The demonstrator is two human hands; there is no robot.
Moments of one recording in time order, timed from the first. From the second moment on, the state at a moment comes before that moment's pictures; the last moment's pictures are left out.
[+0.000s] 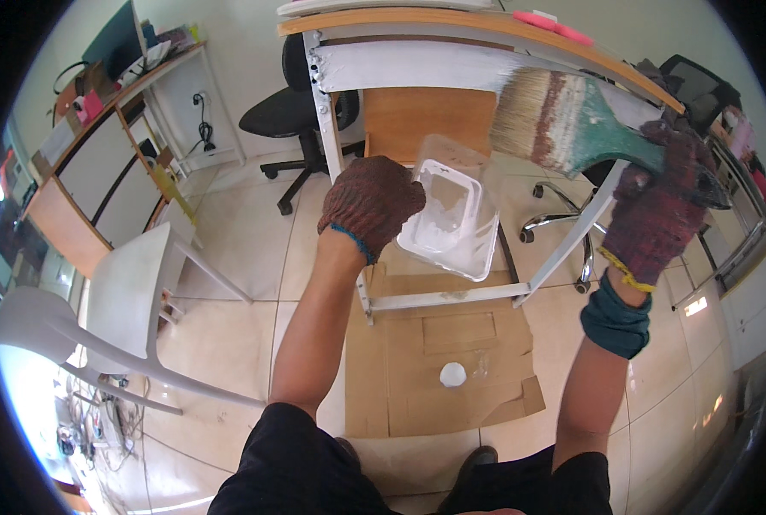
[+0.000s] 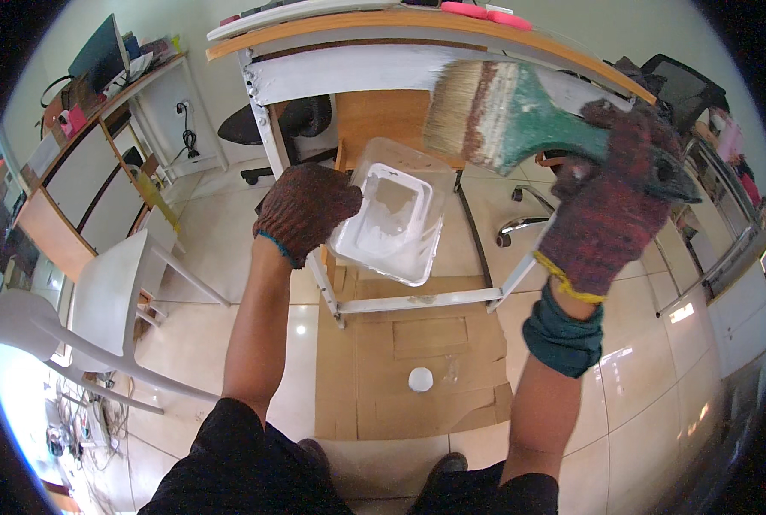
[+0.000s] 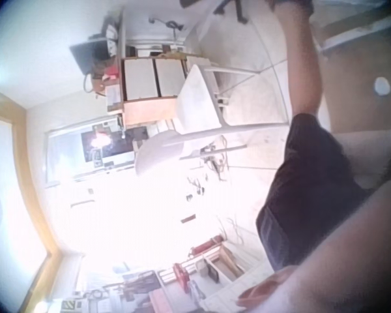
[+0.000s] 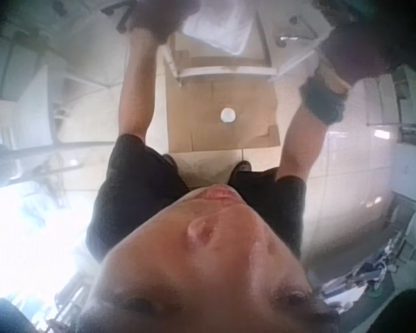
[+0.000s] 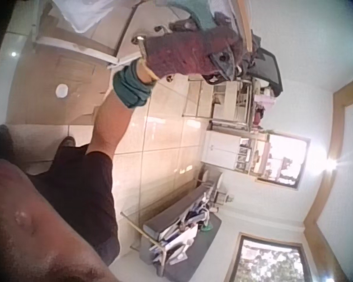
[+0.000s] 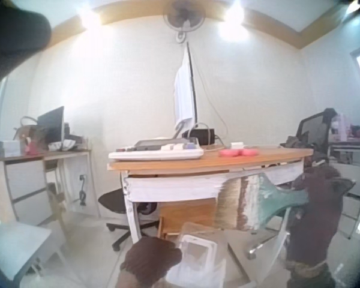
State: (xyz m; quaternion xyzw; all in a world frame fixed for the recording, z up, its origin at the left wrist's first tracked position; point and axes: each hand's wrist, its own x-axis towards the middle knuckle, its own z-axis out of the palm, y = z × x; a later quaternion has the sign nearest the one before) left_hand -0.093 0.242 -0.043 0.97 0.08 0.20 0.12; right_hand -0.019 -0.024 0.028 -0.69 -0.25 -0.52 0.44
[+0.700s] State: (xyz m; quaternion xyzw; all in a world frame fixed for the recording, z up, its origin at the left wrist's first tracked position) left_hand -0.106 0.218 -0.062 0.95 0.14 0.12 0.24; right_hand -0.021 -0.051 0.024 -0.73 -0.32 -0.25 0.56
